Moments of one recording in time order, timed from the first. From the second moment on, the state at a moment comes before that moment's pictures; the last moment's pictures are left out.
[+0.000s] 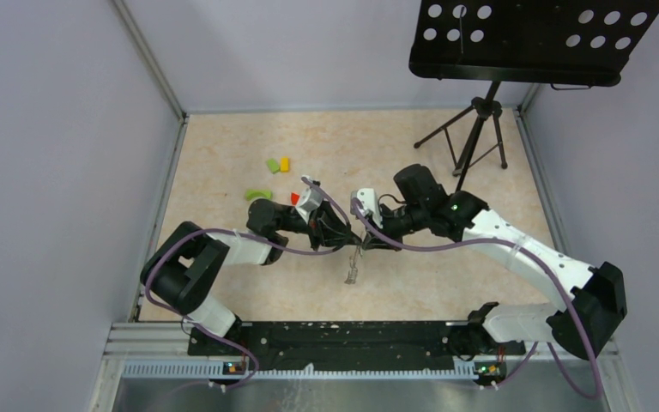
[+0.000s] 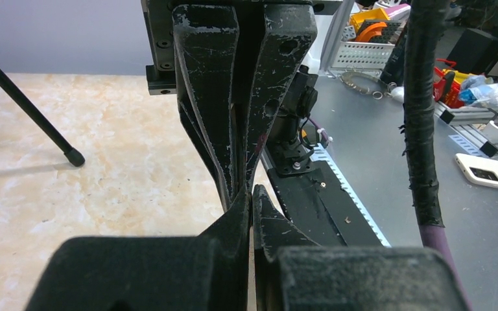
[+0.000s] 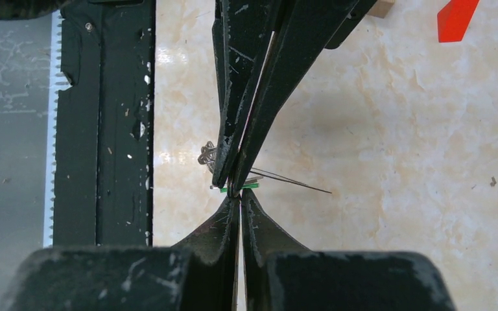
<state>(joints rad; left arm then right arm) -0.58 1.58 0.55 1.52 1.23 -0.62 0.75 1.24 1.06 -0.64 -0.64 -0.52</state>
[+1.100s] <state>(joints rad) -0.60 1.58 0.52 1.52 1.28 -0.61 0.71 1.22 1.04 -0.56 -0.69 -0.53</state>
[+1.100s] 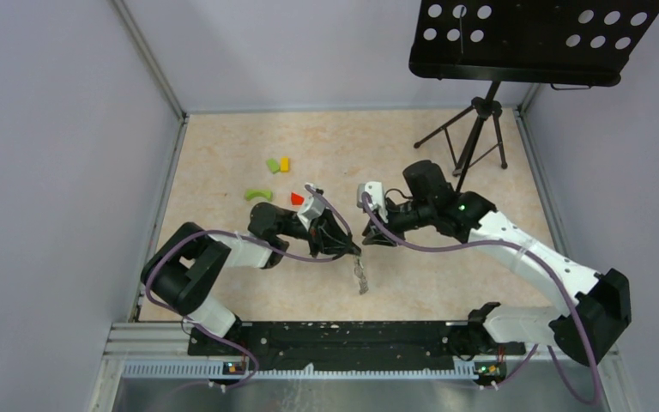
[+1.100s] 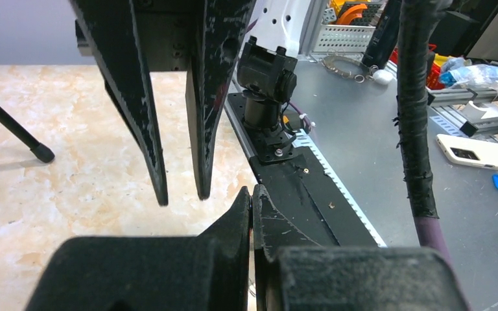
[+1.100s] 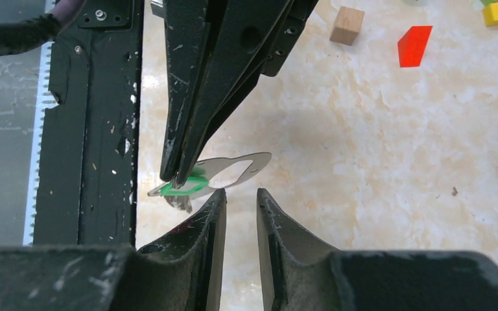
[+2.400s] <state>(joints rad) -0.57 1.54 0.51 1.52 1.08 -0.67 0.68 1.10 0.92 -0.34 -0.75 -0.40</state>
